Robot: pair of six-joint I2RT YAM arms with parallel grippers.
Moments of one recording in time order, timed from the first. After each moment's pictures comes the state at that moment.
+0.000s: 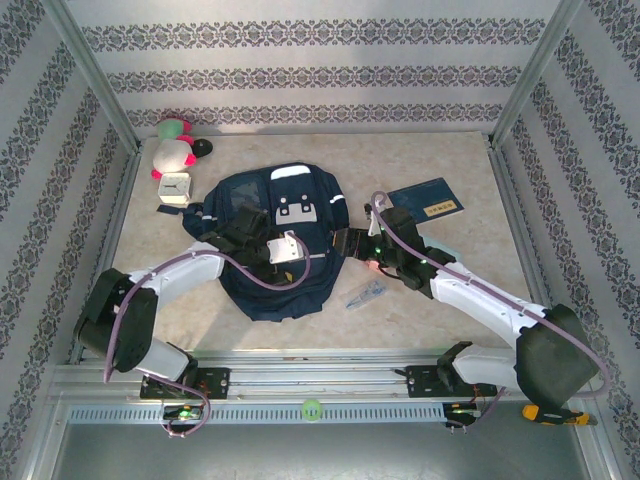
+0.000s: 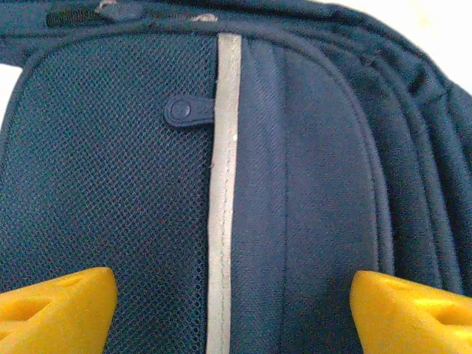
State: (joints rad) left arm -0.46 1.47 0.84 -0.35 0.34 0.83; right arm 0.58 1.22 0.72 -0.06 -0.18 0.63
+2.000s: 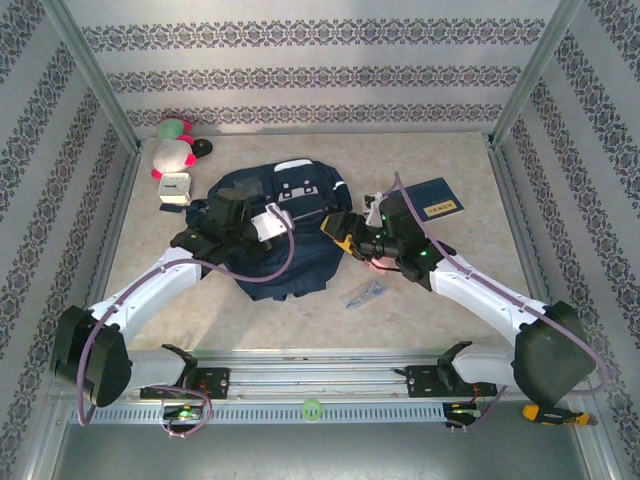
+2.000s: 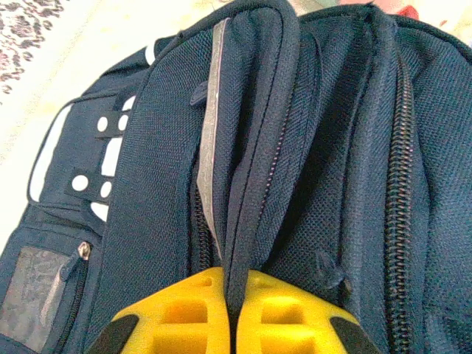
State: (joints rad) left arm -0.42 1.28 0.92 -0.32 0.26 0.68; right arm 0.59 1.25 0.81 -0.01 -0.45 1.10
